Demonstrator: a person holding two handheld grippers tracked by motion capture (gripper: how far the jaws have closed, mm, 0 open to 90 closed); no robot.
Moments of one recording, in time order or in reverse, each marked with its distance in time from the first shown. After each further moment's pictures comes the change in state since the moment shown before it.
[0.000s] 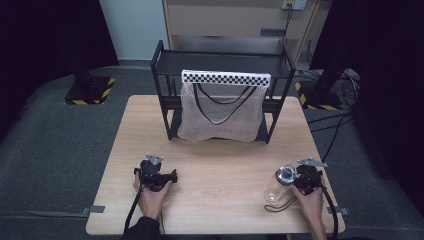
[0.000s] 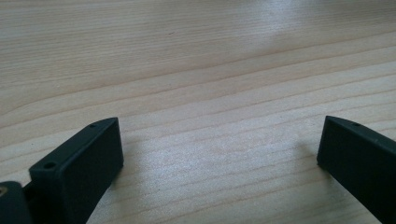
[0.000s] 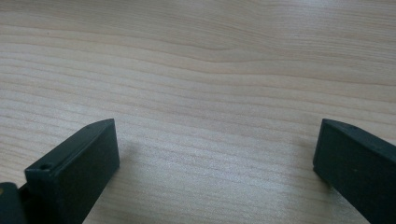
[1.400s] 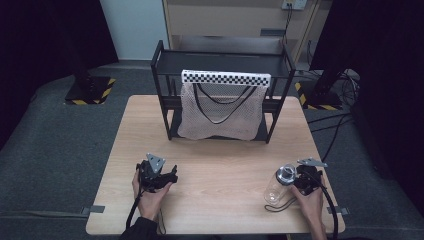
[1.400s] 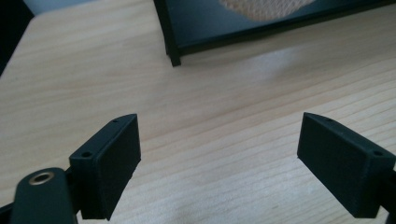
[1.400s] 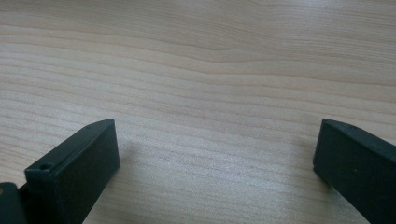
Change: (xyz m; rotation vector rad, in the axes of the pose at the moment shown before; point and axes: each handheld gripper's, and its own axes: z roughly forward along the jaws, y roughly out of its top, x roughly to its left) left arm -0.019 0.012 -0.045 -0.223 0.016 0.142; right arm 0.000 0.000 0.000 0.000 0.000 -0.002
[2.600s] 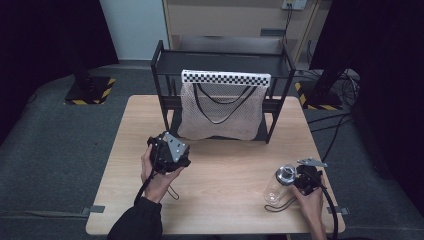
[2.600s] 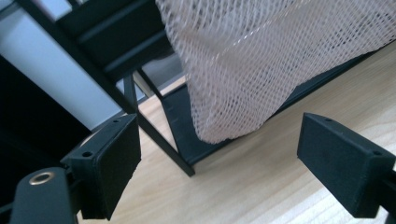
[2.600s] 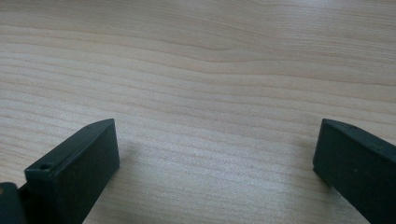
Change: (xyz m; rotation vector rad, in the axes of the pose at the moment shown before) left arm -0.032 0.092 -0.019 -0.150 0.042 0.338; right arm 0.000 0.000 0.000 0.000 0.000 0.000
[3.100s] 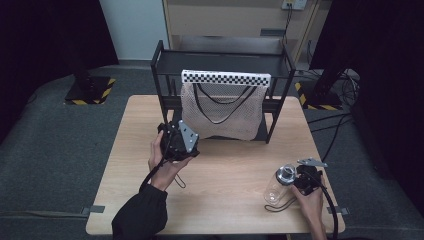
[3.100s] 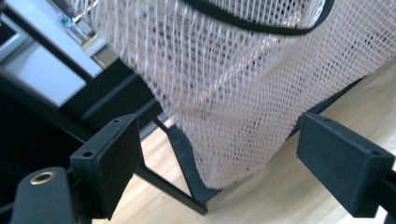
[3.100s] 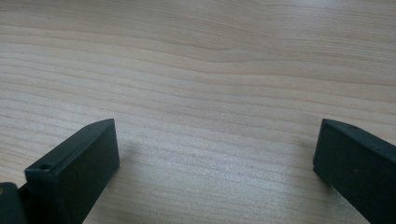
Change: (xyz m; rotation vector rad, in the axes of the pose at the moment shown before) left arm -0.004 0.041 0.009 -0.035 0.005 0.120; right arm 0.000 0.000 0.000 0.000 0.000 0.000
